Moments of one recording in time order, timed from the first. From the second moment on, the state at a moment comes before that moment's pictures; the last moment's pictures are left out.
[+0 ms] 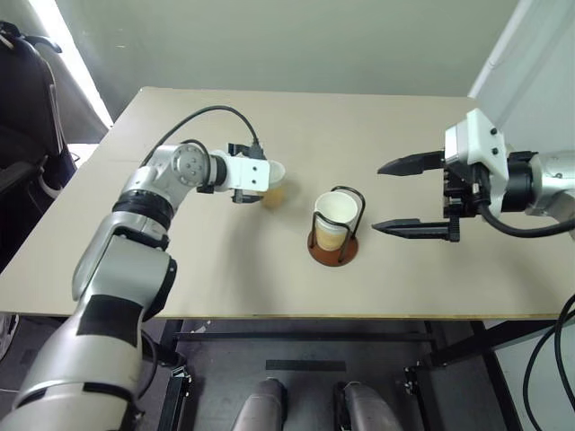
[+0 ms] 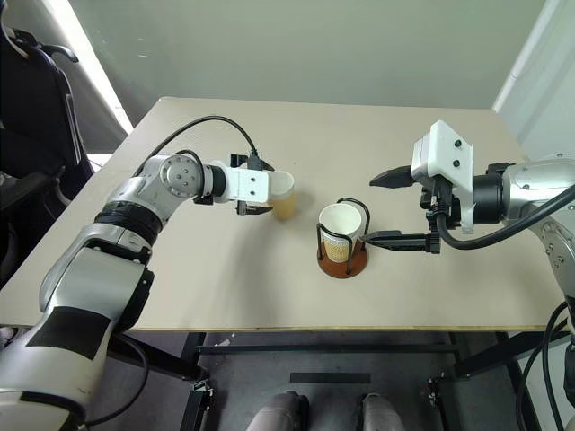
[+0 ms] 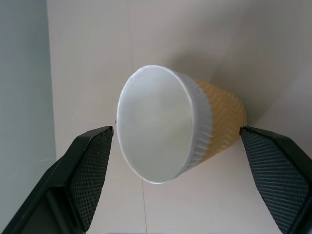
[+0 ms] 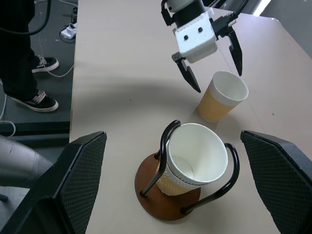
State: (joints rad) left arm -1.32 0.57 -0.44 1.26 0.52 -0.62 -0.76; right arm -0.77 -1.00 0.01 -0.40 0.61 0.77 1.13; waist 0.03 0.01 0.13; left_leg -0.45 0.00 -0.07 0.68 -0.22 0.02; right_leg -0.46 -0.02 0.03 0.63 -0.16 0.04
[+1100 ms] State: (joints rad) left arm -1.43 0.50 -0.25 1.22 0.26 -0.54 -1.16; right arm -0.74 -1.09 0.01 -0.38 0.61 0.78 1.19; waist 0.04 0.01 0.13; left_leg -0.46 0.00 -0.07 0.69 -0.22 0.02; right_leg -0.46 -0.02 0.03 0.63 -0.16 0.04
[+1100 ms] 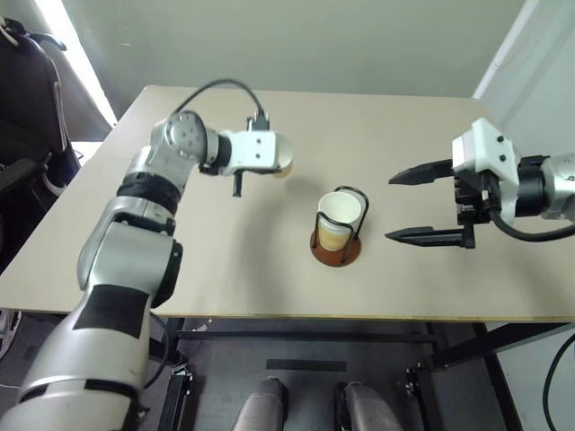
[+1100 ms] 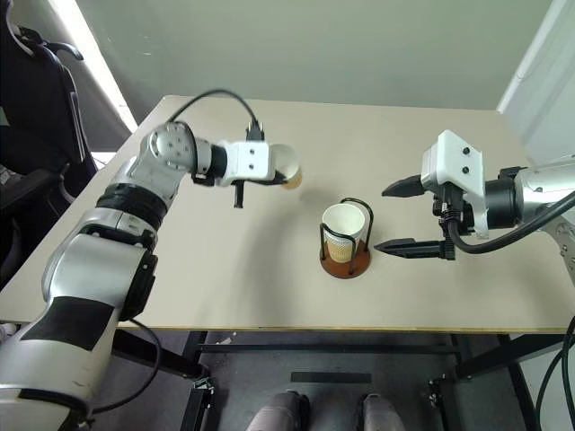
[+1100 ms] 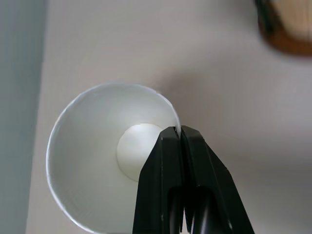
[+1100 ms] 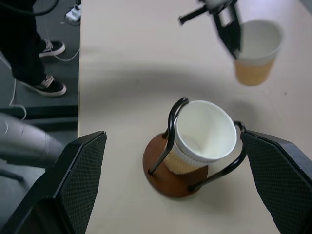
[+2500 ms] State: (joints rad) left arm -1.39 0.59 -0.36 0.58 -0.28 0.20 -1.58; right arm -0.67 -1.09 -0.07 -0.35 0.66 0.85 1.11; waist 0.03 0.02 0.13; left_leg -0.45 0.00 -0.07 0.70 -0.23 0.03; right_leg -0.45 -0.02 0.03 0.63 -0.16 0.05
